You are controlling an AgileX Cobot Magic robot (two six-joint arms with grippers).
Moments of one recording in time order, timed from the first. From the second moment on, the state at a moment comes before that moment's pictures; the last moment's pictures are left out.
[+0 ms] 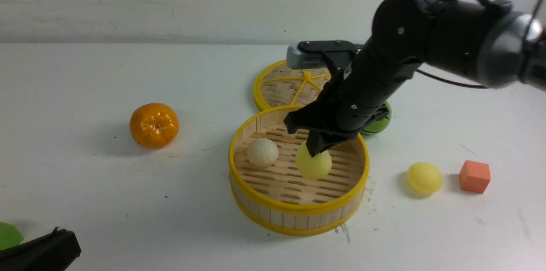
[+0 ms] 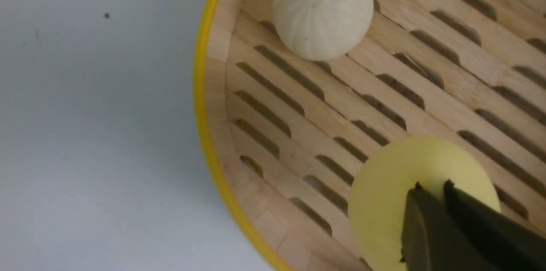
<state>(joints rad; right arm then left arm) 0.50 1.97 -1.66 0.27 0.93 0.01 -0.49 0.24 -0.29 -0.25 0.26 -0.07</state>
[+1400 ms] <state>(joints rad) 0.19 1.82 -1.51 0.06 1.08 0.15 -0.49 0.24 -0.29 -0.24 0.26 -0.07</state>
